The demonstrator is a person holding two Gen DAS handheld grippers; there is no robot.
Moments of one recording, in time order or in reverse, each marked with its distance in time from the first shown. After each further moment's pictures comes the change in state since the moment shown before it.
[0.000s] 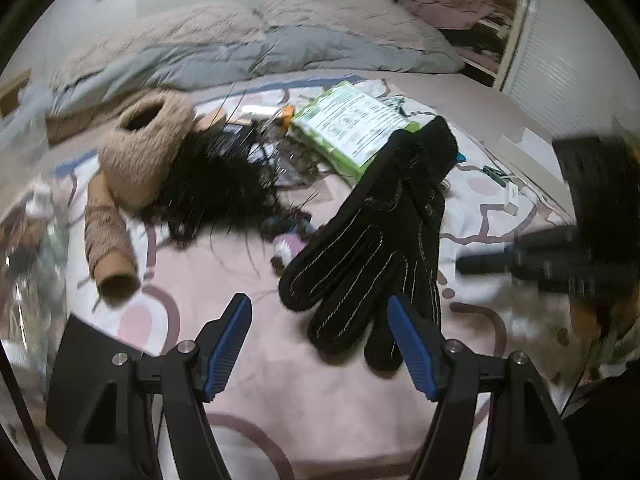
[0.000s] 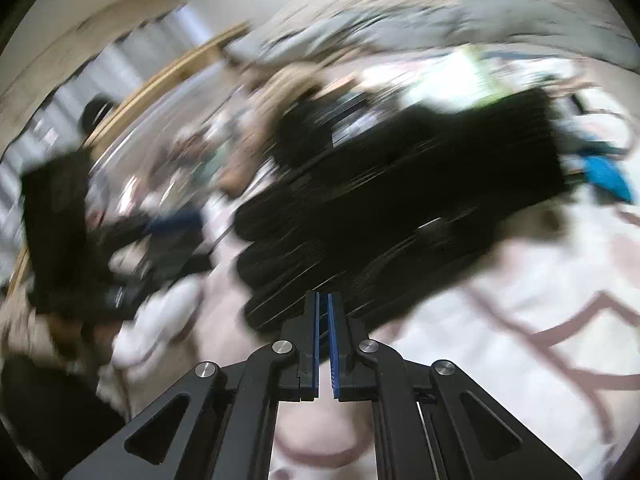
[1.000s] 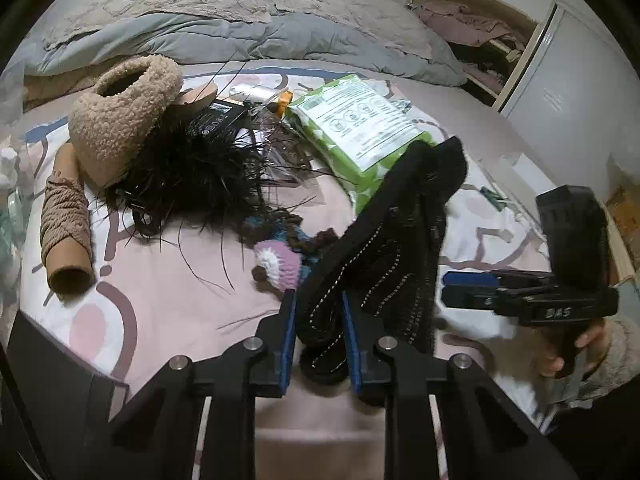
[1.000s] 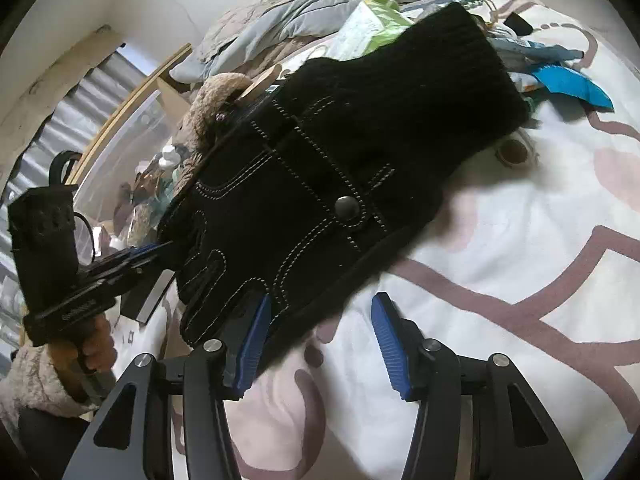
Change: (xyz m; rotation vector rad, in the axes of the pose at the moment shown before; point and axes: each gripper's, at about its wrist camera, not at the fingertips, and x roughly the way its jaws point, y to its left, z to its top) left arm 0.029 0.016 0.011 -0.140 0.035 -0.130; right arm 0.024 -0.041 -0.014 0.189 0.045 0.018
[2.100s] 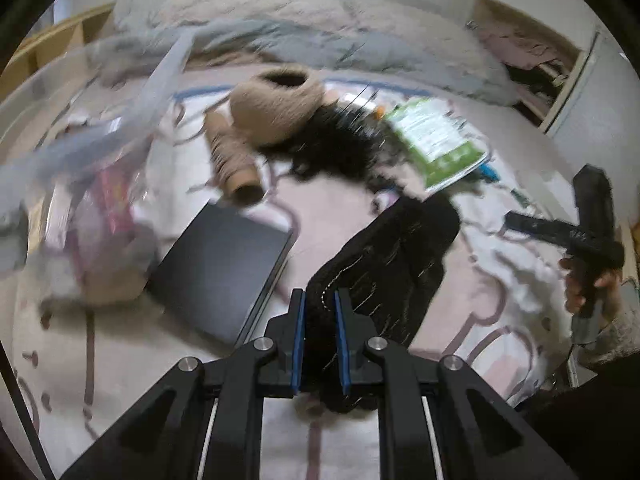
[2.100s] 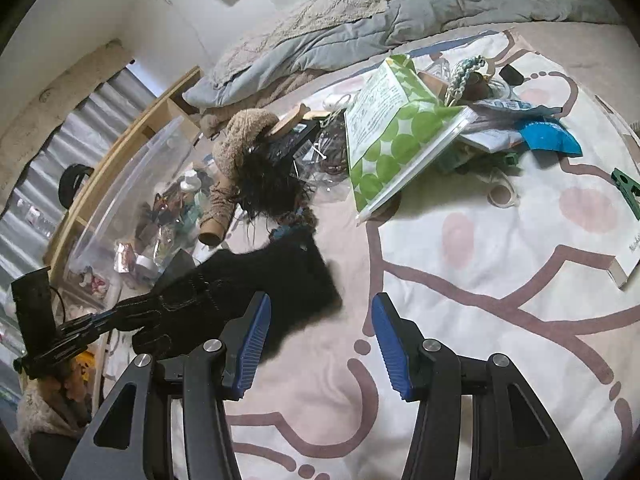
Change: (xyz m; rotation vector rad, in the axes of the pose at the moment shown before) left arm -0.133 0.057 -0.072 -0.122 0.021 0.227; right arm -0.043 0.039 0.002 -0.003 -0.091 -0.031
